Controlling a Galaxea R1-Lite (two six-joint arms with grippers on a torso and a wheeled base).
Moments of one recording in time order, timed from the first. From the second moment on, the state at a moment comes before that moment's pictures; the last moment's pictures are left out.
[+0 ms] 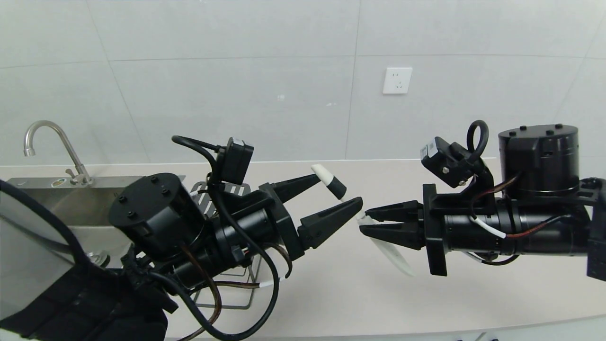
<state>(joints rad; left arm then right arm) -0.75 1.86 -0.57 -1.53 -0.41 -0.37 0.58 1.60 -0.77 -0.39 0.57 -0.18</state>
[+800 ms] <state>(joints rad) -0.77 1.97 -0.69 -1.57 -0.40 -0.38 0.61 1.59 -0.77 -0.42 0.57 -0.15</state>
